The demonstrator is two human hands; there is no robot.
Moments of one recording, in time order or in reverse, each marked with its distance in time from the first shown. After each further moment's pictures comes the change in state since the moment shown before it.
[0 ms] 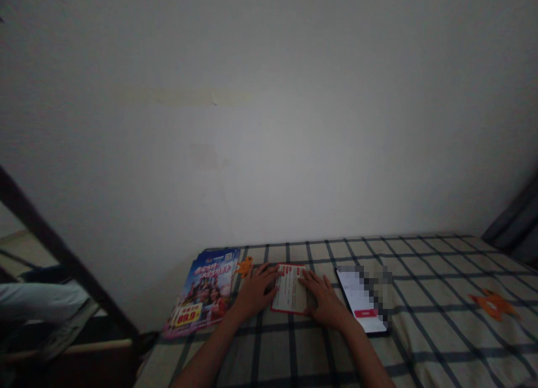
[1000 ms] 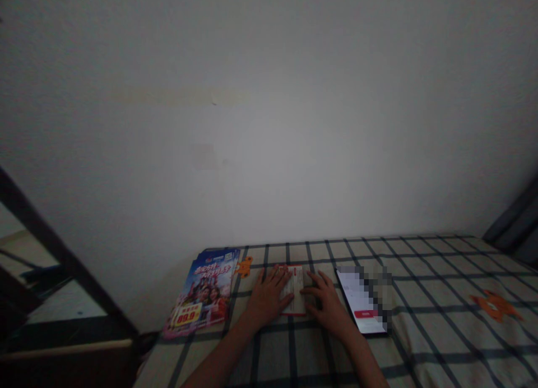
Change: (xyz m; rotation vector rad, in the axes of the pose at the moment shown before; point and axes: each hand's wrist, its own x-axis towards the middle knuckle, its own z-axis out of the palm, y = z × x) left_hand 0.004 0.031 0.028 0.131 0.065 0.061; right_hand -0.011 0.009 0.013 0.127 0.243 -0.041
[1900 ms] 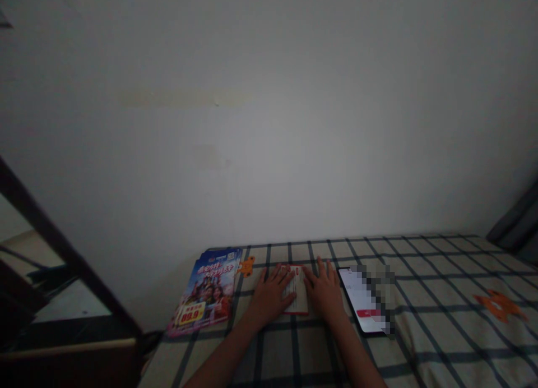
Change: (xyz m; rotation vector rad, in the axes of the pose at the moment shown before) left_hand 0.001 0.003 -0.011 -0.040 -0.073 -0.020; right_hand 0.037 -0.017 0.013 -0.406 0.156 0.230
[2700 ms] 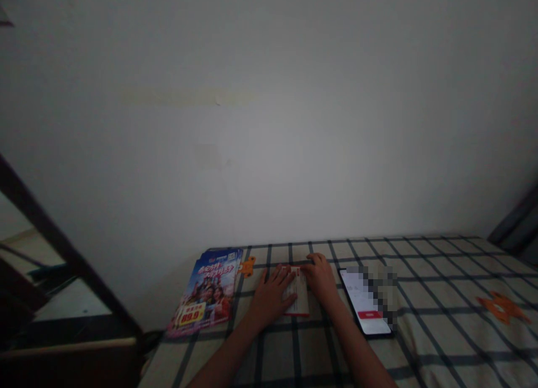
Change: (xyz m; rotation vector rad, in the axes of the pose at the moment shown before) left_hand 0.000 0.000 0.004 -0.008 0.021 -0.011; right_hand 0.036 -0.005 -0.014 0.090 0.069 -0.196
